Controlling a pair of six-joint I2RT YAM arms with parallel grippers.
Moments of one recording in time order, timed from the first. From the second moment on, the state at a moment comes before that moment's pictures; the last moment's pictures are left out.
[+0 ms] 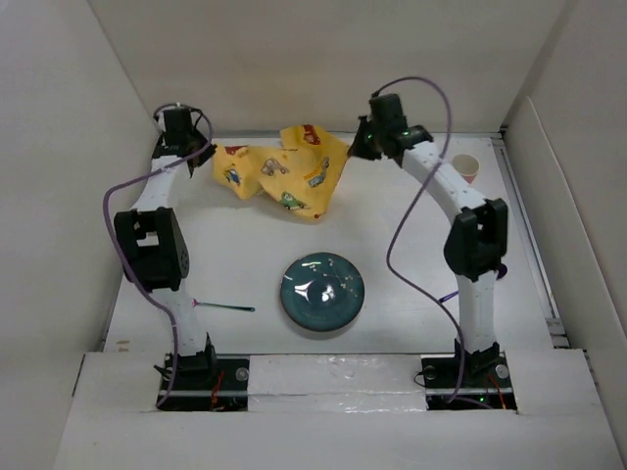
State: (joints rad) left arm 0.07 1.98 1.62 -0.32 -0.01 -0.65; right arm 0.41 2.19 2.05 -0.58 -0.02 0.55
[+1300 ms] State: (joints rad) left arm 0.06 2.04 1.64 -0.43 0.06 -0.55; right arm 0.14 1.75 1.39 -0.49 -0.06 0.55
